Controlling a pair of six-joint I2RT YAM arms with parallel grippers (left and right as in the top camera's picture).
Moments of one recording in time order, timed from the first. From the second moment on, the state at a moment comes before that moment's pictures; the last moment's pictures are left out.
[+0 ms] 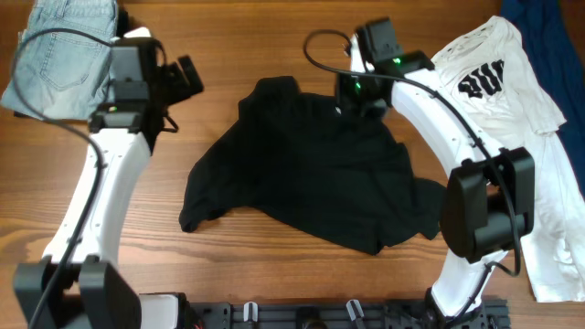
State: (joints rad) left arm -0.01 1.53 1.21 -0.42 -0.09 -0.35; right arm 0.32 1.98 1.62 -0.74 -0.17 0.27
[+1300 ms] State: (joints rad) left arm 0.38 1.13 1.23 -0.74 0.06 -0.35; right arm 0.79 2.06 2.27 -1.04 -0.07 0.15
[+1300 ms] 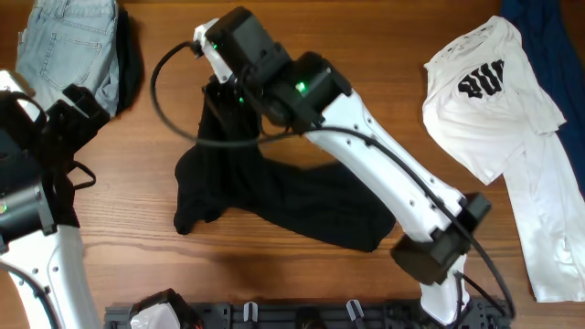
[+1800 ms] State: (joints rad) left arm 0.21 1.37 1.23 -0.75 0.08 -0.37; right arm 0.61 2.34 2.26 -0.79 -0.12 0.08
